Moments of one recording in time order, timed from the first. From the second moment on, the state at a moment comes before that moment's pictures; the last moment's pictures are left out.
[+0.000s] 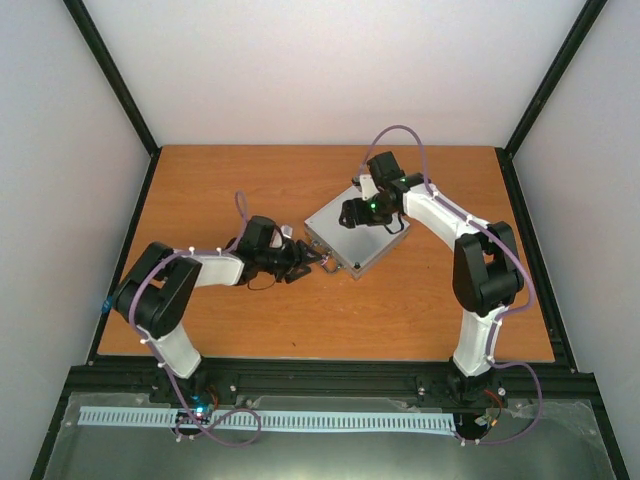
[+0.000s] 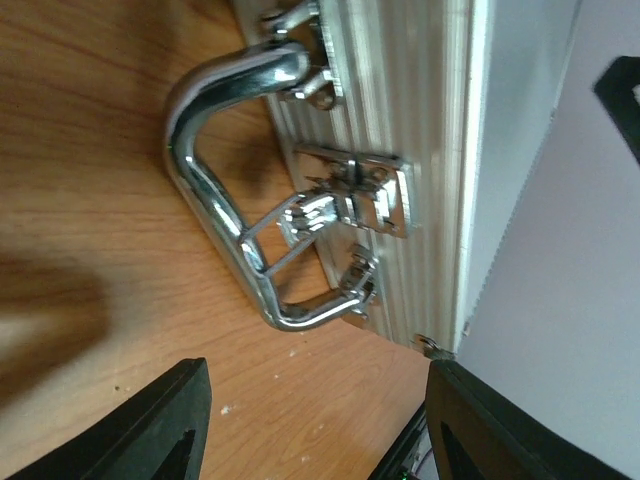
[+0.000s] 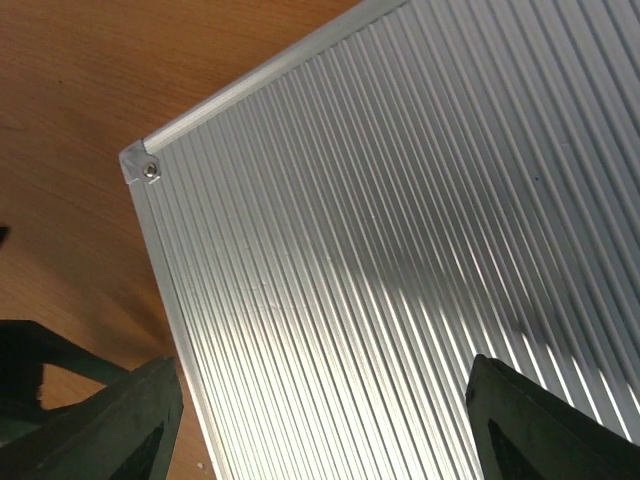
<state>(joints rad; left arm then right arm) -0.47 1.69 0.71 0.24 0.65 -1.10 0.42 1.90 1.51 -0.70 -0.34 0.18</state>
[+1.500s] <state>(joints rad) -0.51 1.80 0.64 0.49 0.54 -1.32 0.41 1.91 1.50 -0.66 -0.40 0.18</state>
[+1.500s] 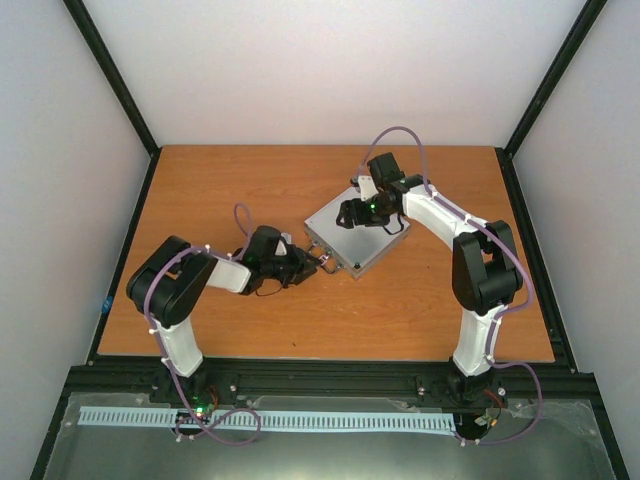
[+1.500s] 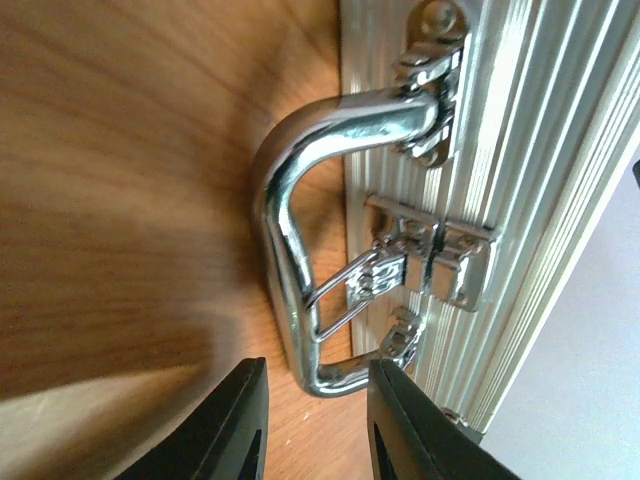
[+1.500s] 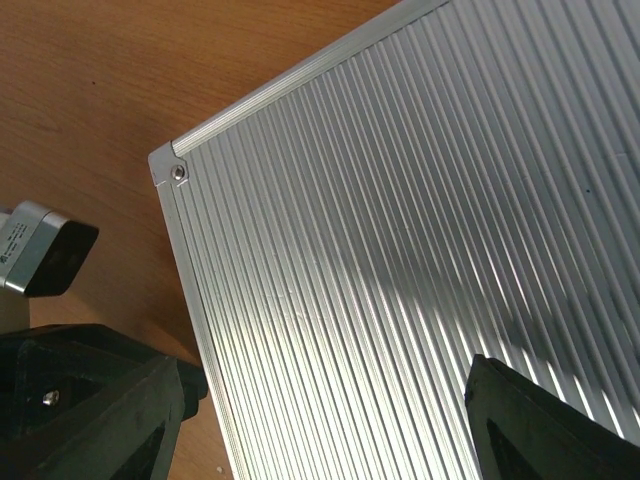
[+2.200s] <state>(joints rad) -0.52 1.84 0.70 0.51 0.53 -1.35 0.41 1.91 1.49 -0.66 -0.41 0.18</state>
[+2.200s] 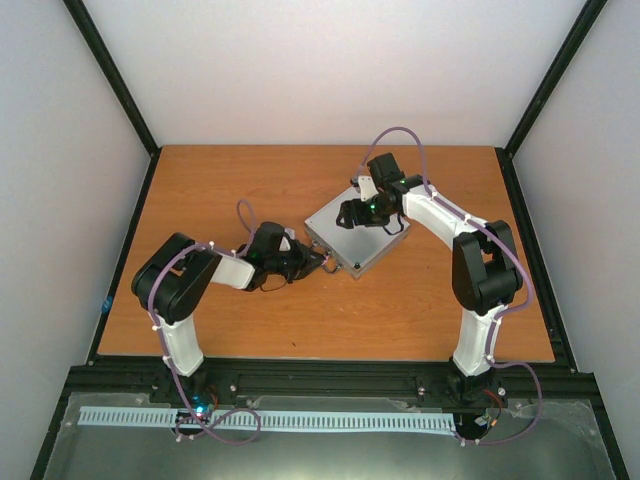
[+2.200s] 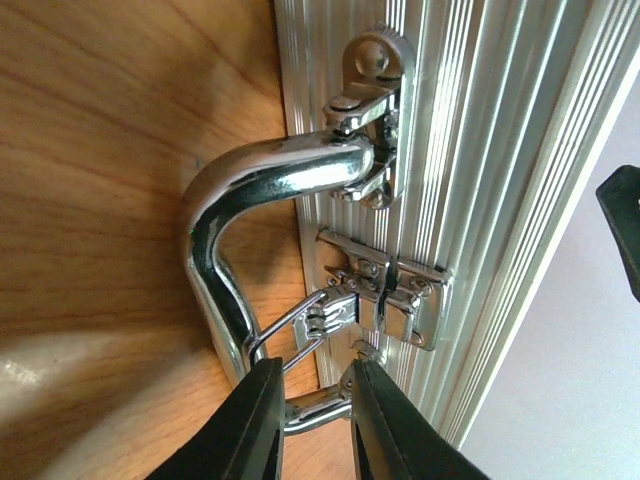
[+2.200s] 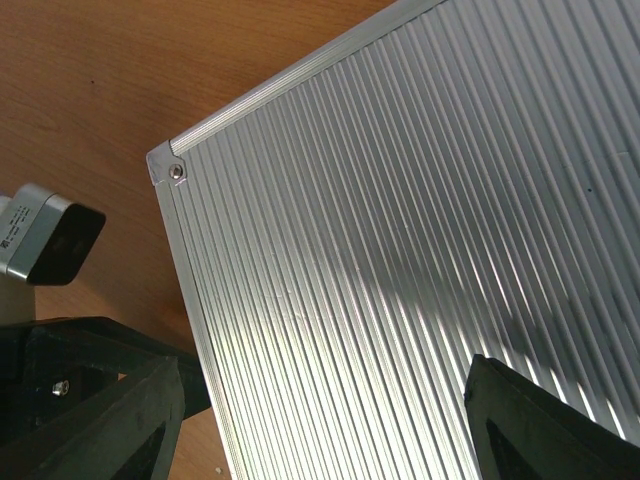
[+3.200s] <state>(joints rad) -0.53 1.87 0.68 0.55 0.52 -1.35 0.41 1.92 1.49 -0.66 -0.41 0.18</state>
